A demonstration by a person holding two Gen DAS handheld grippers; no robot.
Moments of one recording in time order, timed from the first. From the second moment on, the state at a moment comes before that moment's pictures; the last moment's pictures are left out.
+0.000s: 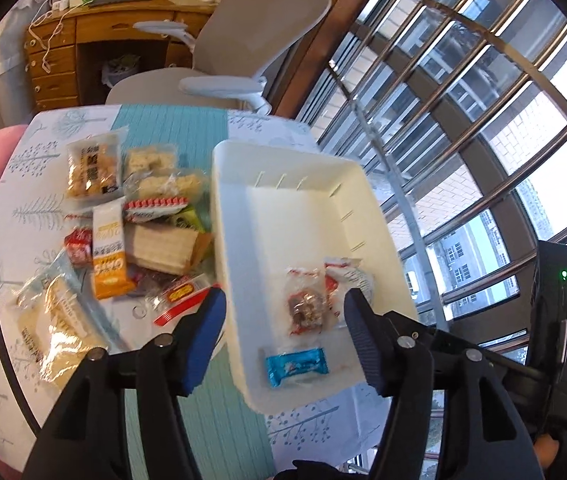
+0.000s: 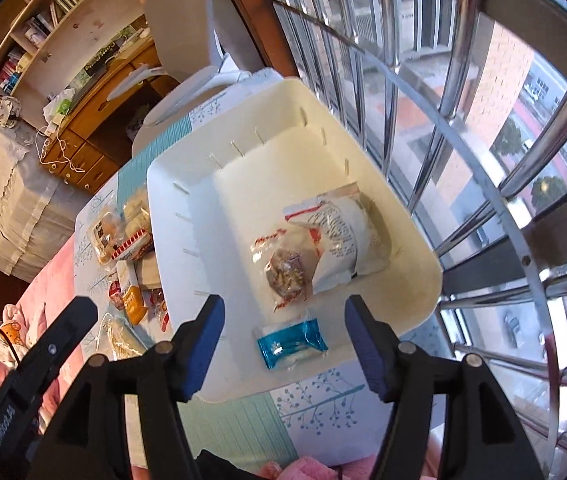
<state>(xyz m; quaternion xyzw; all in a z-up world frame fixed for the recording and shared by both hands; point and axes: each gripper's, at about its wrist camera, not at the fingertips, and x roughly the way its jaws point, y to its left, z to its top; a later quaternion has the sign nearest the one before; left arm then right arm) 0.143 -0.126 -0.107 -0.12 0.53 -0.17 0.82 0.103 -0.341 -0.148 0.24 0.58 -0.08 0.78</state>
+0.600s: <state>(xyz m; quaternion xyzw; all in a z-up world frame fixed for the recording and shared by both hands) 0.106 -0.023 -0.147 -0.11 0.61 -0.06 0.78 0.116 -0.266 -0.179 0.27 0.63 -0.02 0.73</state>
